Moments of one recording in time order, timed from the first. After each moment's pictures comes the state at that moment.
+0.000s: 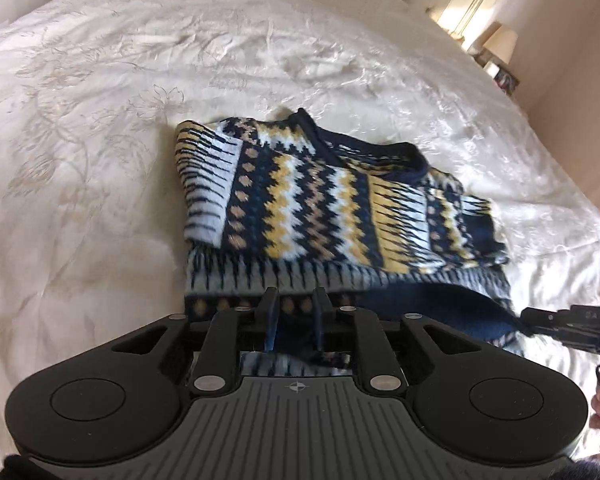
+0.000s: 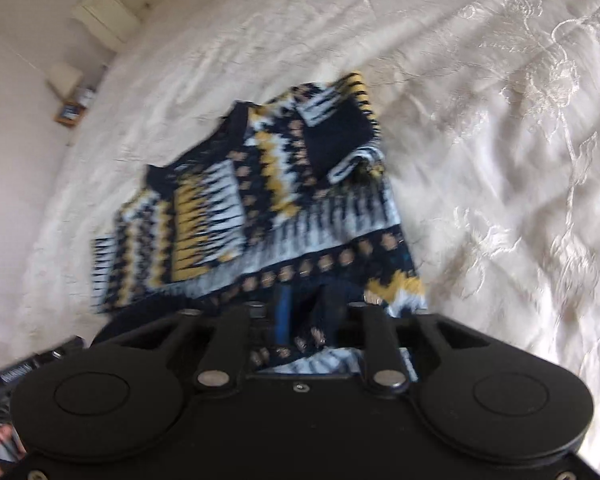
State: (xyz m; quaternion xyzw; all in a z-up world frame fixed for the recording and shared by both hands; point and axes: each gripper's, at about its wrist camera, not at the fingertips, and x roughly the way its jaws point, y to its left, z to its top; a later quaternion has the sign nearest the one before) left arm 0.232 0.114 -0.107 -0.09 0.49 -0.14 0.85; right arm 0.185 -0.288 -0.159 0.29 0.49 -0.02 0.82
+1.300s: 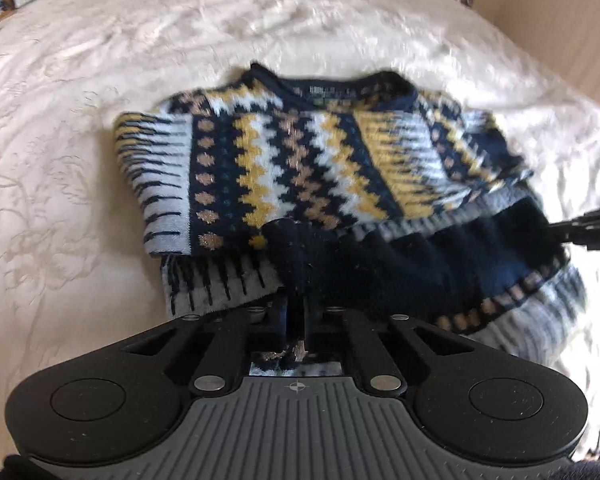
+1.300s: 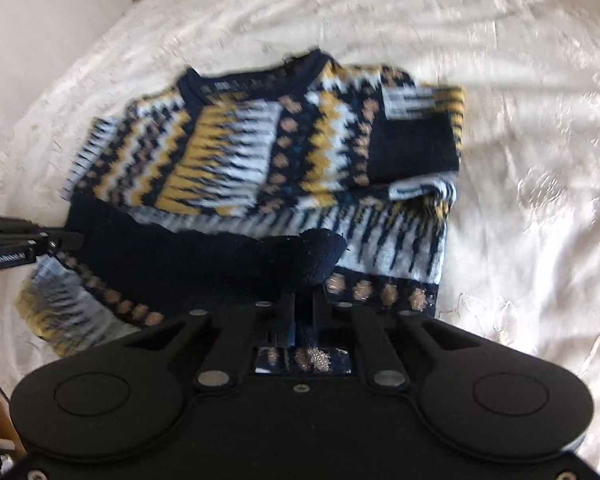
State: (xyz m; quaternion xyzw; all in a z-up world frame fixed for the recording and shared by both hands) left arm 0.245 0.088 -0.141 0.03 0.51 -0.20 0.84; right arm 0.226 -0.268 -0.173 0.10 0.52 0.11 0.84
